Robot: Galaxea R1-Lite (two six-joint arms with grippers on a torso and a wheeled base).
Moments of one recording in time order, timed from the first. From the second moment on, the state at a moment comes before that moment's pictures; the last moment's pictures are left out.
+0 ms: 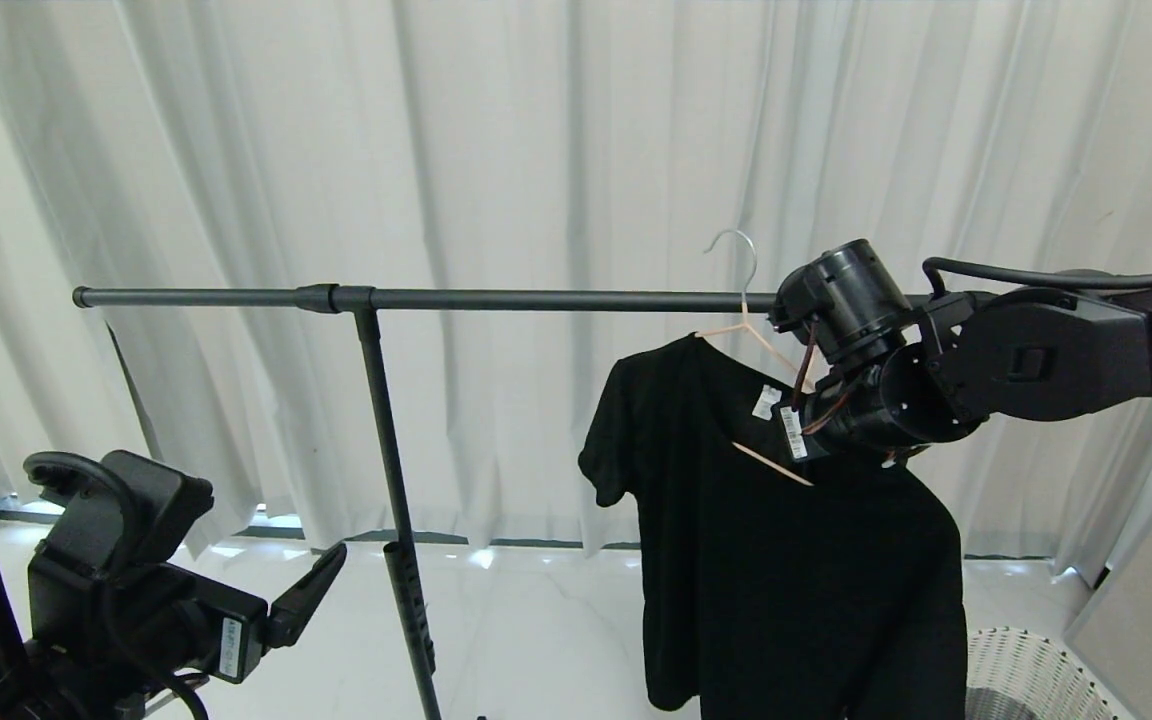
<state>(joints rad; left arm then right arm) -0.34 1.23 -0.19 -0.74 0.21 0.28 0.67 1.90 -1.48 0.41 -0.50 0.27</state>
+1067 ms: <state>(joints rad) -0.34 1.23 -0.17 -0.74 0.21 0.28 0.74 1.96 -1.81 0.70 -0.50 0.27</state>
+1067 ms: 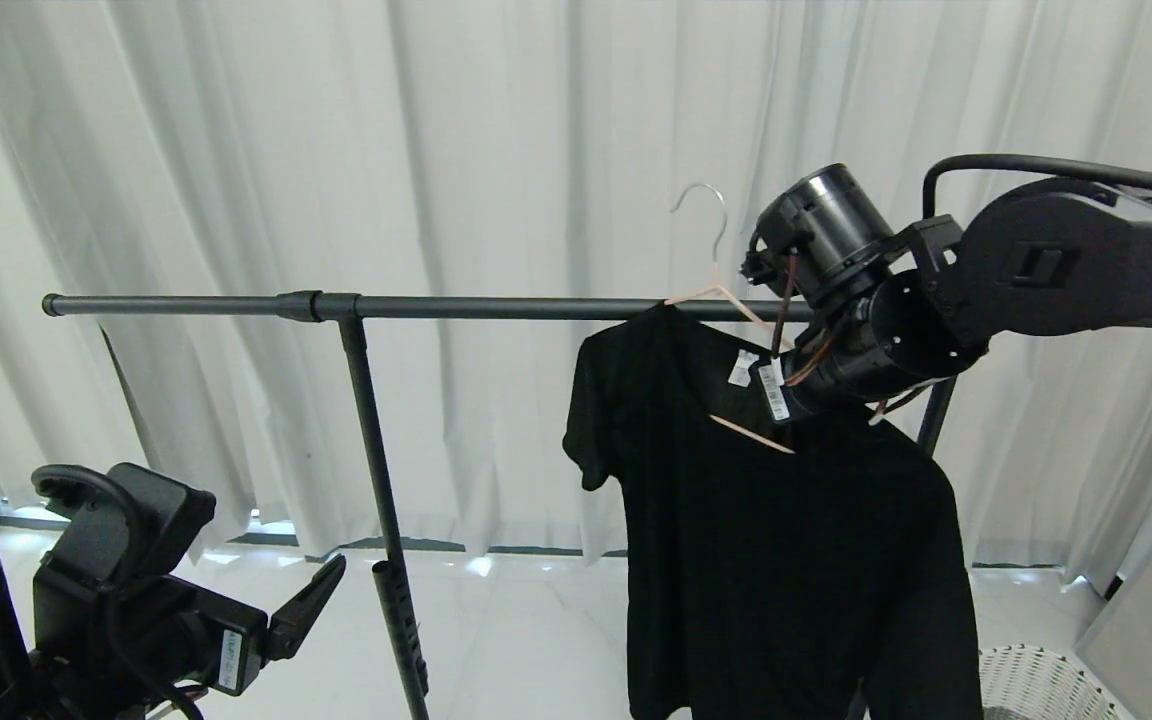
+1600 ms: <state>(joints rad) -0.34 1.22 -0.13 -0.74 0.21 0.28 0.79 2.13 -1.98 0.82 -0.50 0.28</state>
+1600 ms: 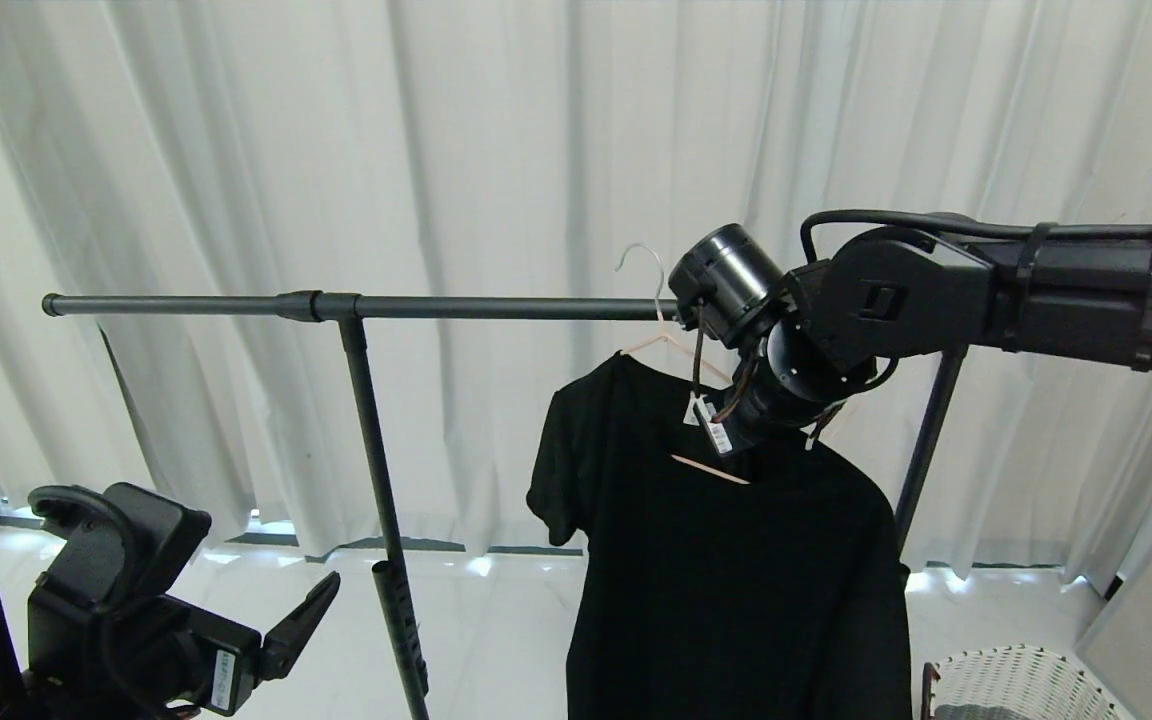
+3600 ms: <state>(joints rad) -0.34 1.22 -0.13 -0.74 0.21 0.28 0.65 2.16 -1.99 0.93 -0.50 0.34</state>
